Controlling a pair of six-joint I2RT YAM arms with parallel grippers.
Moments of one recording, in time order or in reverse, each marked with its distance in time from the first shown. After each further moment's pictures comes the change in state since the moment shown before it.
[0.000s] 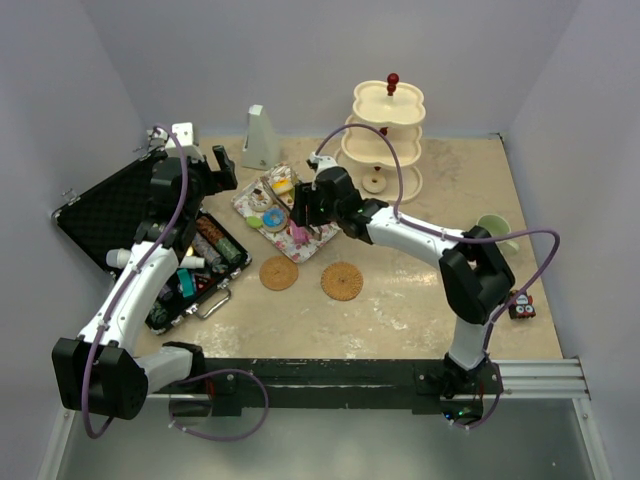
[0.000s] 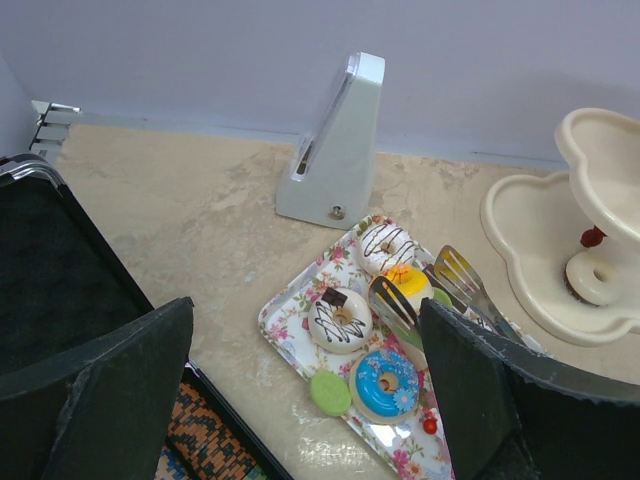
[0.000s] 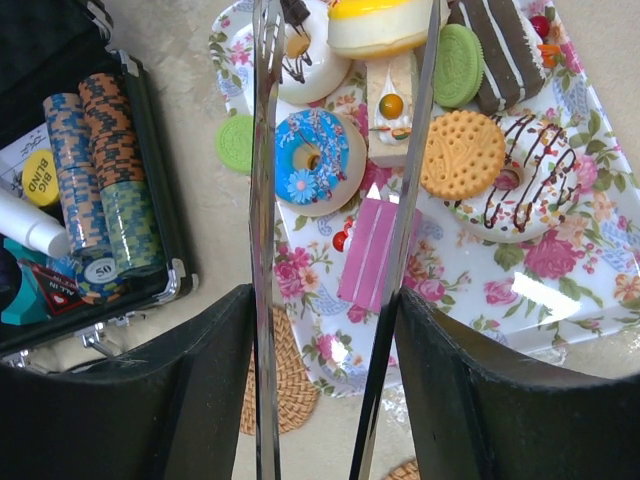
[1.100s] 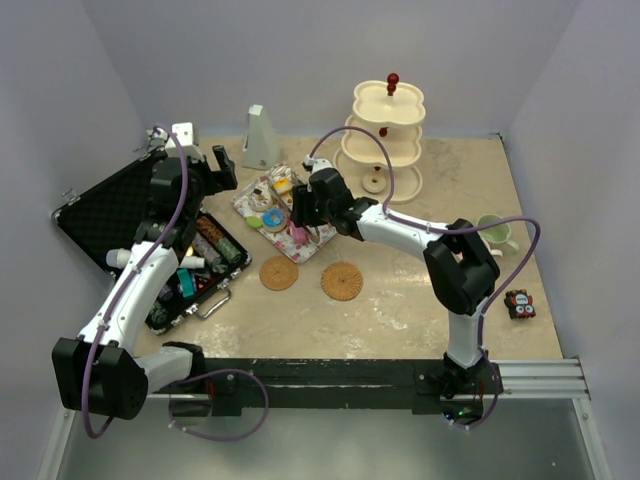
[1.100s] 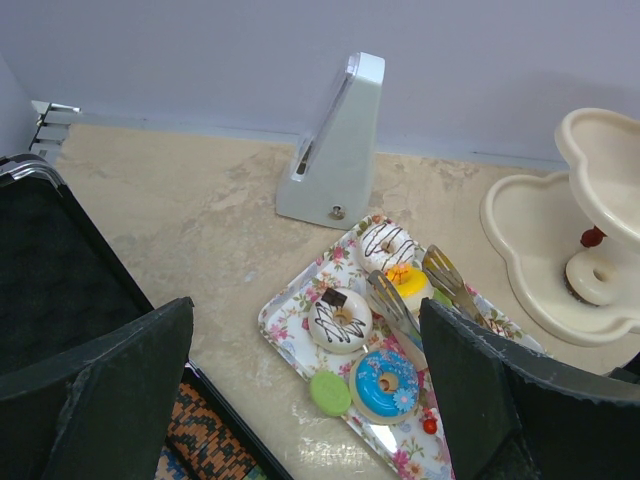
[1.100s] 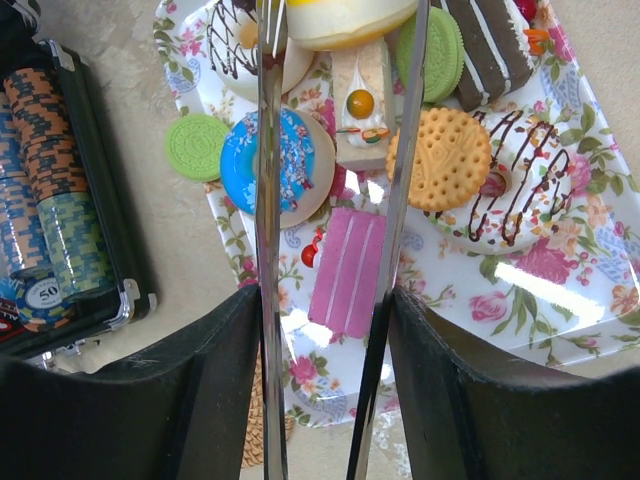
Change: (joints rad) left arm 0.000 0.000 0.000 0.000 0.000 0.000; right arm 0.002 0.109 0.071 -0.029 0.042 -0.013
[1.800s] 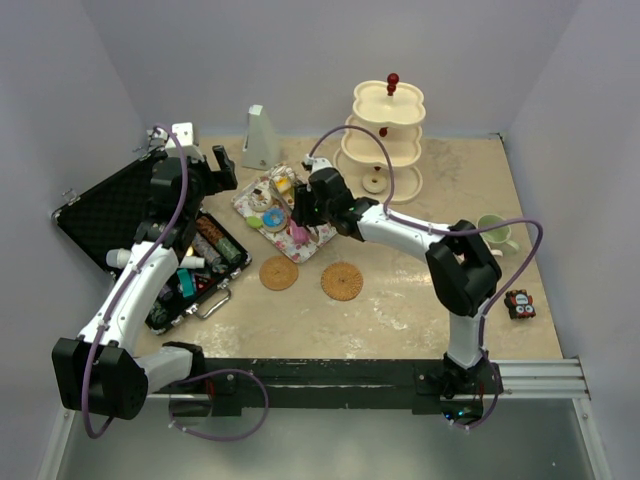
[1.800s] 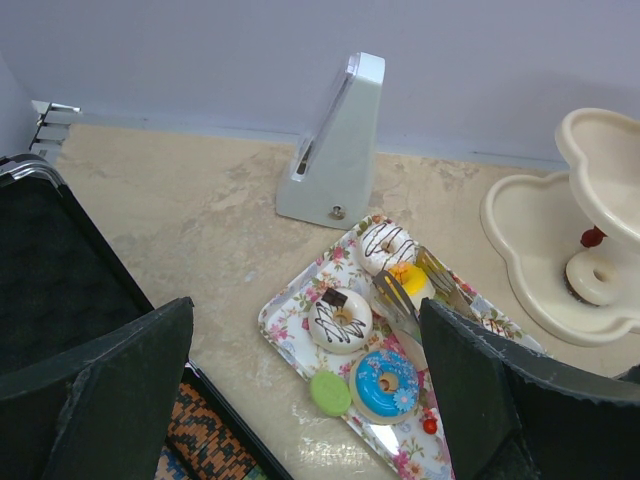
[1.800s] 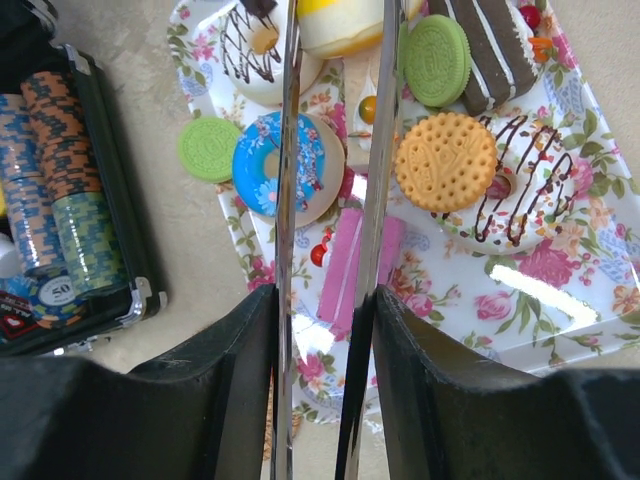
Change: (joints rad) left arm 0.000 0.000 0.000 0.000 0.000 0.000; right arm 0.006 -0.006 0.000 0.000 0.002 0.000
